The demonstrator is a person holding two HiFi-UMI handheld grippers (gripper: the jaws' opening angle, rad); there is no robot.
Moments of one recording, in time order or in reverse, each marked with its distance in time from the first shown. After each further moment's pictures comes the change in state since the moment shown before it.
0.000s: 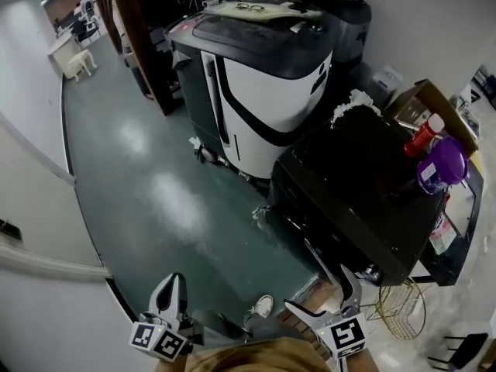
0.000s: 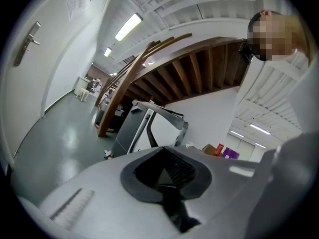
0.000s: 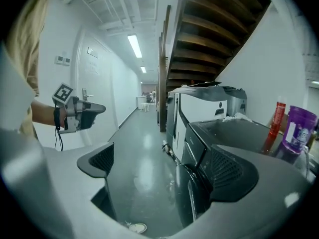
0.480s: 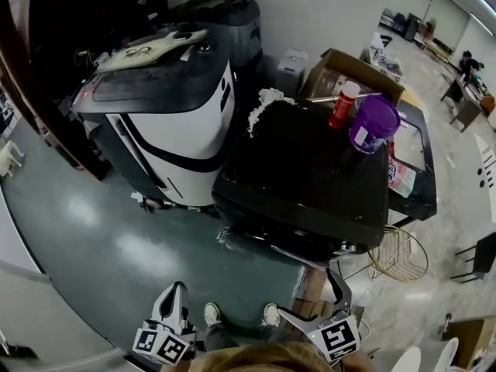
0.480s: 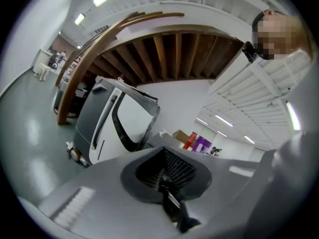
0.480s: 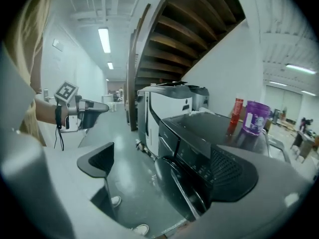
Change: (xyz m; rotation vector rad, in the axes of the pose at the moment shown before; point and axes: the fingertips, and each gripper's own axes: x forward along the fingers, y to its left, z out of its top) left arm 0.121 -0.045 -0.003 0.045 0.223 -0.396; right arm -0.024 -0.014 -0.006 0.170 0.015 -0.383
